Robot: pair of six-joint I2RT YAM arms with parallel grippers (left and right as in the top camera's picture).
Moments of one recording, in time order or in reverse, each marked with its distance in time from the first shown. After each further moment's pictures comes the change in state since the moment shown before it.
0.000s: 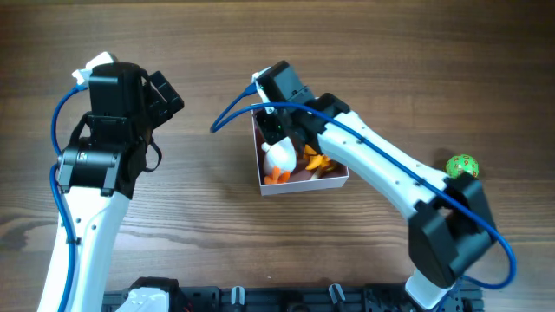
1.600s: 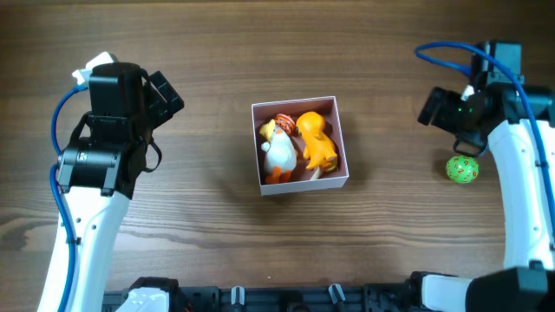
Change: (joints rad) left arm 0.000 0.000 0.000 0.000 0.000 0.000; right arm -0.806 -0.373 -0.073 -0.531 0.094 0.233
